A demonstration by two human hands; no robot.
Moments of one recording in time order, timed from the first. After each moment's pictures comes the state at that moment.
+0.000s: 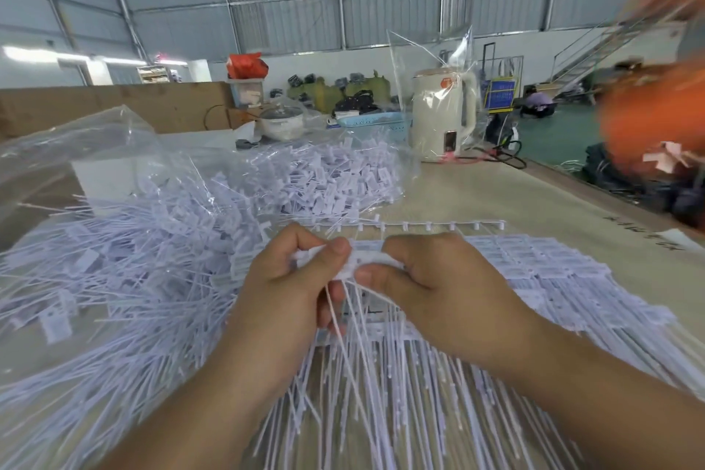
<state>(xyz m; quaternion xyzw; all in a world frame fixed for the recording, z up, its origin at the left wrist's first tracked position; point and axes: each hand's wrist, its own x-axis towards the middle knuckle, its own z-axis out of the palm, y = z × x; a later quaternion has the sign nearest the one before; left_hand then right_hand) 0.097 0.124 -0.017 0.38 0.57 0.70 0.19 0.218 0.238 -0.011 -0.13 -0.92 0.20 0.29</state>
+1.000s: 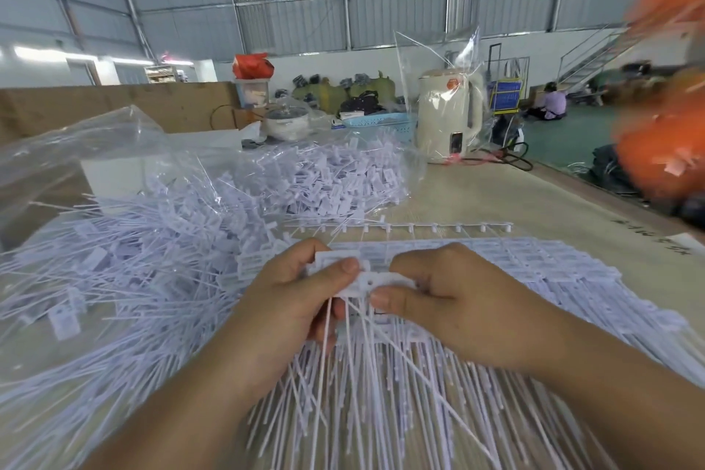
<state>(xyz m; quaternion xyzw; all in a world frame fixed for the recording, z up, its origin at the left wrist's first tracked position) 0.077 0.117 -0.022 0.42 0.59 0.64 0.28 0.228 0.248 -0.008 -0.09 -0.93 0.27 0.22</state>
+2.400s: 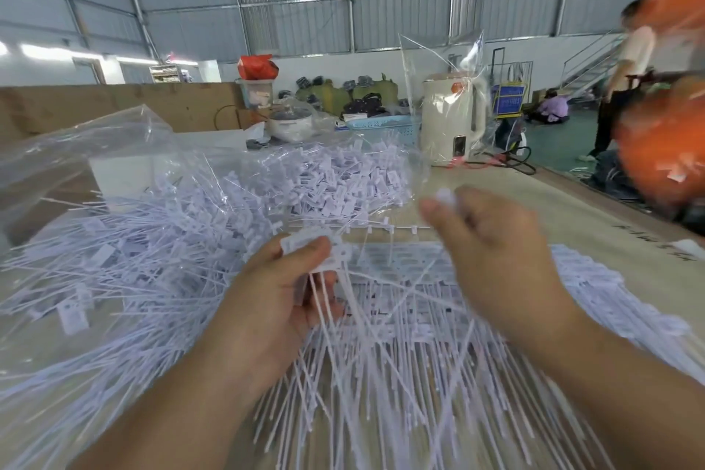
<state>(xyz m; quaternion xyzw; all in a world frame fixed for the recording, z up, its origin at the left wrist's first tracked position) 0.080 0.115 -0.012 0.27 0.50 0.76 0.32 0.224 0.250 -0.004 -0.20 -0.81 0.27 0.48</state>
